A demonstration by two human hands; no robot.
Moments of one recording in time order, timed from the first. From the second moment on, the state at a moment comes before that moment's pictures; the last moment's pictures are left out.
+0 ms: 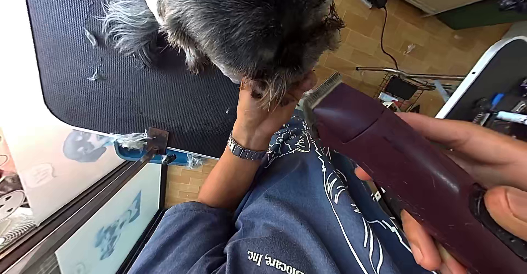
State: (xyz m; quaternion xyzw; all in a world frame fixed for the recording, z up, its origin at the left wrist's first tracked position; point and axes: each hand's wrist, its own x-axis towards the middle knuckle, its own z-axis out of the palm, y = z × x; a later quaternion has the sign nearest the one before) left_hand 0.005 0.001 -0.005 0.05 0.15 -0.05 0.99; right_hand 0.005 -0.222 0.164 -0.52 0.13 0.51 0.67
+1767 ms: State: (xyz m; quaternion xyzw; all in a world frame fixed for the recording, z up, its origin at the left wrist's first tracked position) left_hand 0.042 -0.012 -0.028 0.07 0.08 0.03 0.99; right_hand 0.109 -0.118 0.081 -0.74 -0.58 0.21 0.27
